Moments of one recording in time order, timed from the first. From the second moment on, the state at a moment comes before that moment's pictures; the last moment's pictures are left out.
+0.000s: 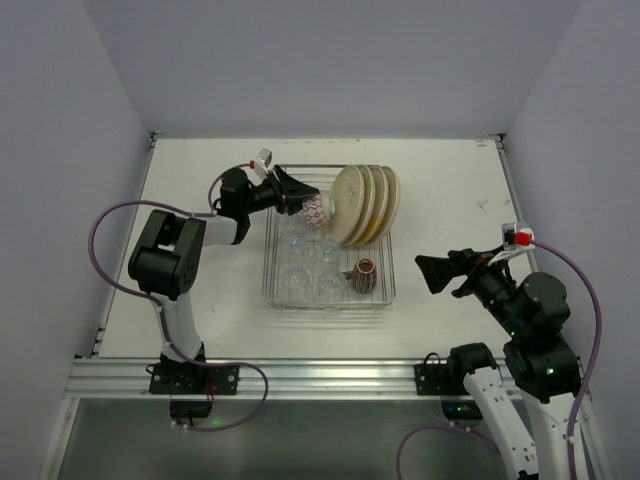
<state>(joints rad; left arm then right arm) -0.27 1.93 0.98 0.87 0.85 -1.37 0.18 0.34 0.84 -0.63 -0.28 0.46</state>
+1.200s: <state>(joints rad) -0.28 1.62 1.21 0.34 0.71 -0.91 0.18 0.34 0.83 -0.63 -0.28 0.46</state>
